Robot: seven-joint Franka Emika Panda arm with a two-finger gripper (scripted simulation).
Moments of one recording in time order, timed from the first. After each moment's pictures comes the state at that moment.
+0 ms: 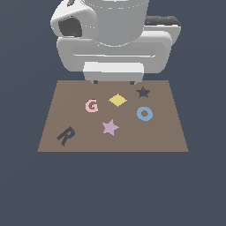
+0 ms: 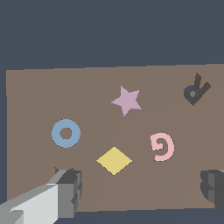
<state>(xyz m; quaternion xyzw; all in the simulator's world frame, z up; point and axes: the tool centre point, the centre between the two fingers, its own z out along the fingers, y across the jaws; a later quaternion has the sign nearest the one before) 0.004 0.002 0.188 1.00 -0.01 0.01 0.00</state>
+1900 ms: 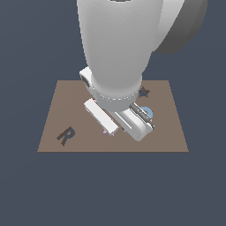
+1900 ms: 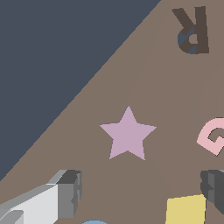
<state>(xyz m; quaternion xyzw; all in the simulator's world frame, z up) 0.058 0.005 0.090 0.91 -0.41 0.00 0.00</state>
